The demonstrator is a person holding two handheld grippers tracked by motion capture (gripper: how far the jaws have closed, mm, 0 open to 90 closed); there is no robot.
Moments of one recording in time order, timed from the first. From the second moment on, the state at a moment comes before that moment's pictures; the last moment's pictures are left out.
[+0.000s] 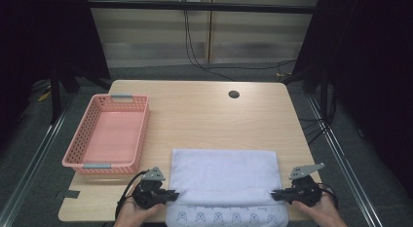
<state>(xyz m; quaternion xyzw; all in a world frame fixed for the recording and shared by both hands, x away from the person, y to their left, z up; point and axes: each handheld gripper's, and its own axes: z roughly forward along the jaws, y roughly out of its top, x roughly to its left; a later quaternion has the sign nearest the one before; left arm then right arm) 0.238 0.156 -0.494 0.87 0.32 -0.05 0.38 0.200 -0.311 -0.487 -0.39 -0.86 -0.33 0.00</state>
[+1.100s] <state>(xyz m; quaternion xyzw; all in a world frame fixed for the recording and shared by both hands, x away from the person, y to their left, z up) 0.357 0.119 -0.496 0.85 0.38 0.05 0.36 0.308 -0.324 -0.496 -0.45 -0.82 -0.35 -0.07</state>
